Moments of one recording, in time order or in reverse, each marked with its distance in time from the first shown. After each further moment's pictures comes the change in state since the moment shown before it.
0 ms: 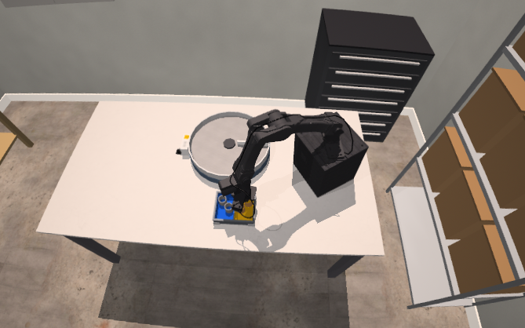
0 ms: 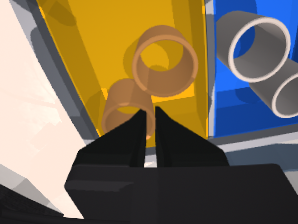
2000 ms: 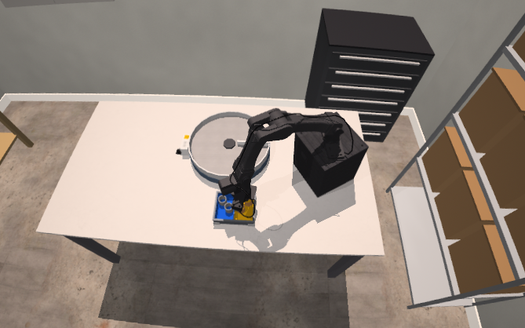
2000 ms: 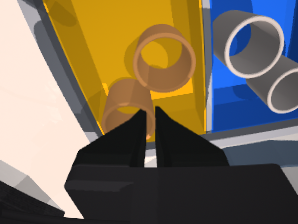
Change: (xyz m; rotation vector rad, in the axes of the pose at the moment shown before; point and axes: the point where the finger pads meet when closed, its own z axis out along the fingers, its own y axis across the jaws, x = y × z) arm 0.000 0.000 -0.006 0.001 -0.001 0.000
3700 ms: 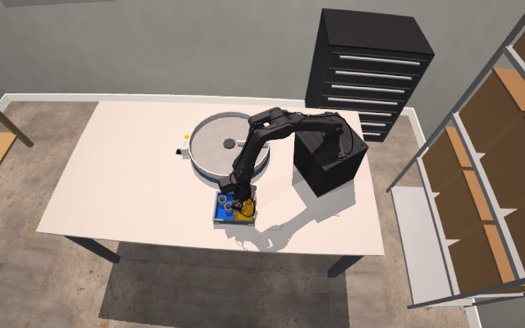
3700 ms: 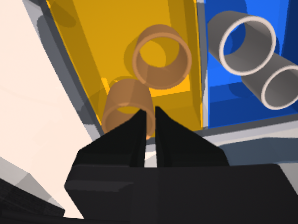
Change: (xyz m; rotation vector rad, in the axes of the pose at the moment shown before) arm -0.001 -0.001 -0.006 0.003 -0.002 0.000
